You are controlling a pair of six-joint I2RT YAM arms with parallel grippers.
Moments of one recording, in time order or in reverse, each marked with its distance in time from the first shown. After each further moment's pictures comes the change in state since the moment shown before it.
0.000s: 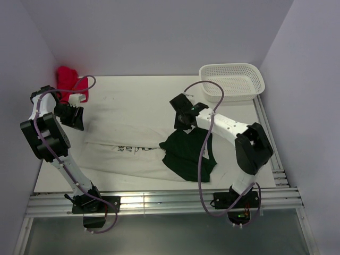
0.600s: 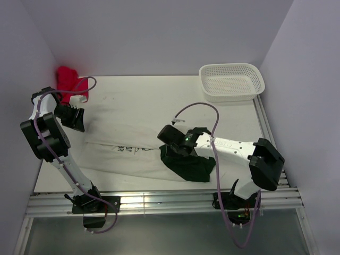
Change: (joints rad) left arm 0.000 0.000 -0.020 -0.002 0.004 0.010; right arm 0.341 -0.246 -0.239 -0.023 0.072 0.273
